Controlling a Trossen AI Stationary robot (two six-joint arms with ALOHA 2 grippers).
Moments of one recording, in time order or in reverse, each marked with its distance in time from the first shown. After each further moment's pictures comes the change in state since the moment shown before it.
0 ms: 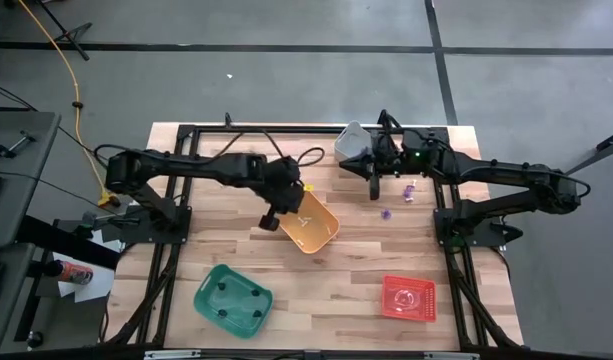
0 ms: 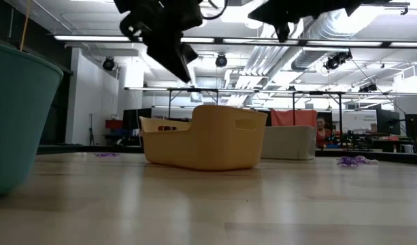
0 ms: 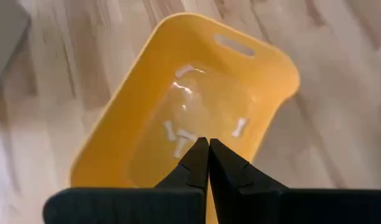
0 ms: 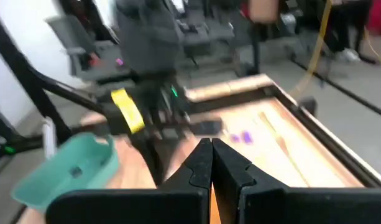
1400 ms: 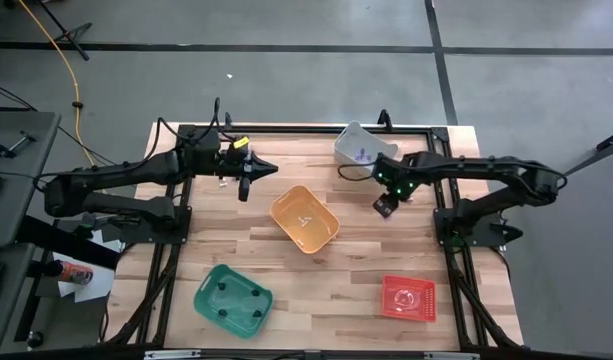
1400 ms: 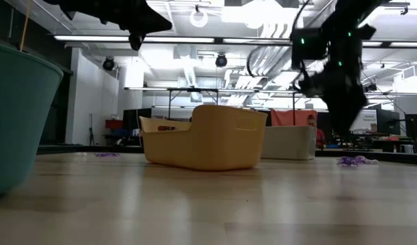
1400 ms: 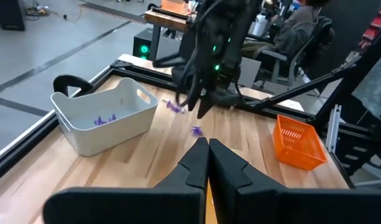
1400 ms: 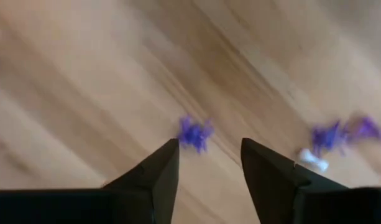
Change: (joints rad) left arm 0.205 -0.612 -0.504 0.665 0.031 -0.569; right arm -0.073 0.223 -0.067 -0.958 0.146 0.338
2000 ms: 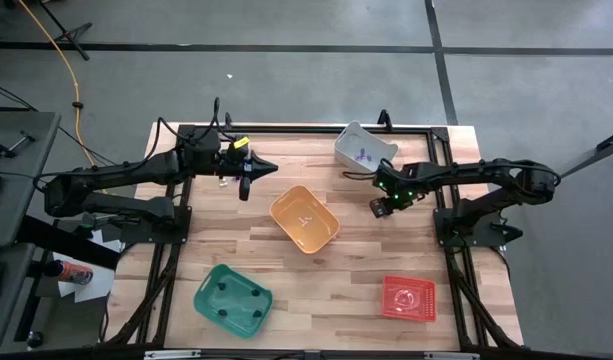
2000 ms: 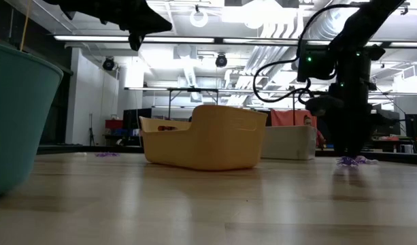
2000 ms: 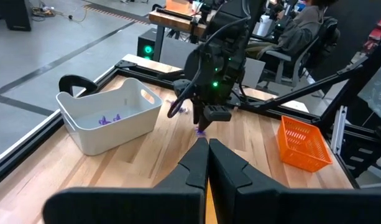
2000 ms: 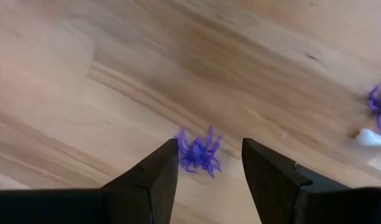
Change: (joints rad) left arm 0.000 0.000 0.000 -0.001 -0.019 0.000; right arm 0.019 0.027 -0.168 0.225 -0.021 0.348
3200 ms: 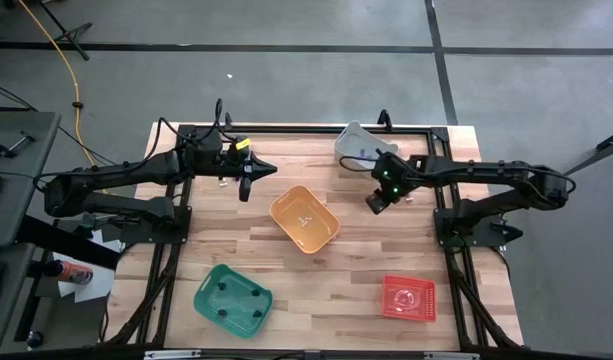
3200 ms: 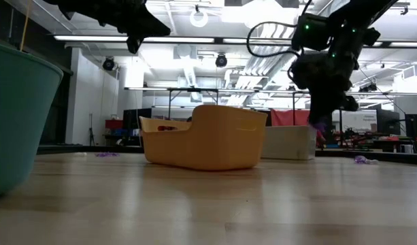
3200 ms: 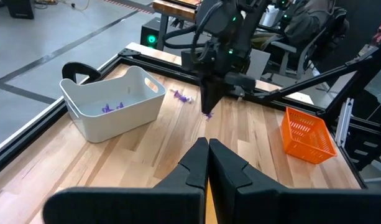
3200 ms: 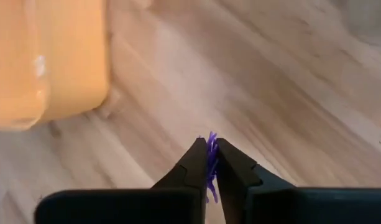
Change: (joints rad) left arm 0.000 0.000 0.000 -0.045 -0.011 0.000; right arm -0.010 -0.121 0.096 0.060 -0.112 -0.209
